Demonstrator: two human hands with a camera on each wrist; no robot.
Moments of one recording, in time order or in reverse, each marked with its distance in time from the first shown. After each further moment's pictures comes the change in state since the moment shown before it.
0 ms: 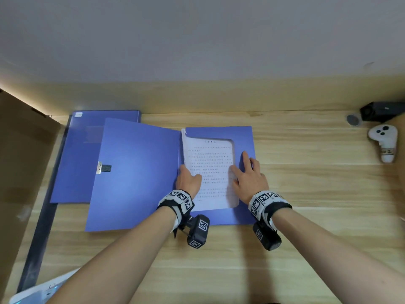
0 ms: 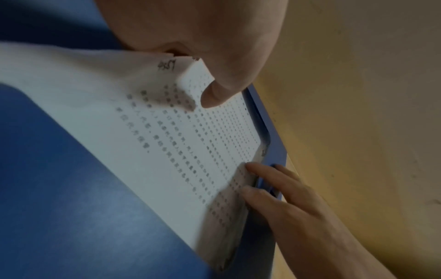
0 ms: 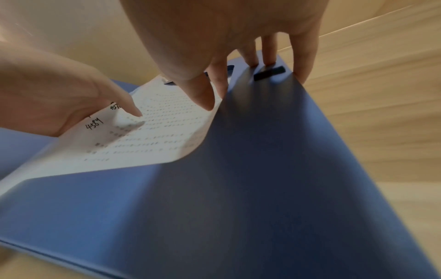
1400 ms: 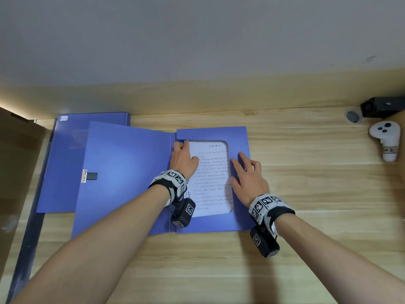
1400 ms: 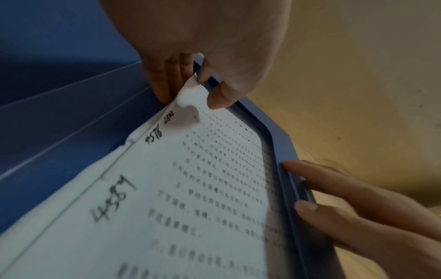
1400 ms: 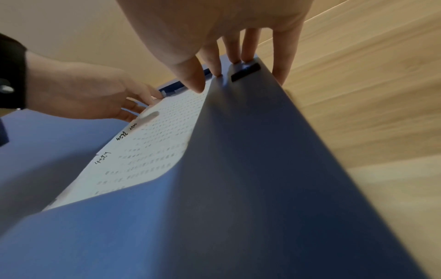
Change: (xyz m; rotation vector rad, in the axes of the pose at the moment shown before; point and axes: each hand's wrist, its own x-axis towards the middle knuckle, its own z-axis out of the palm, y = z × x) left_hand 0.063 0.041 0.002 0.436 -0.009 0.347; right_hand 0.007 0.018 -0.003 0.187 0.055 0.018
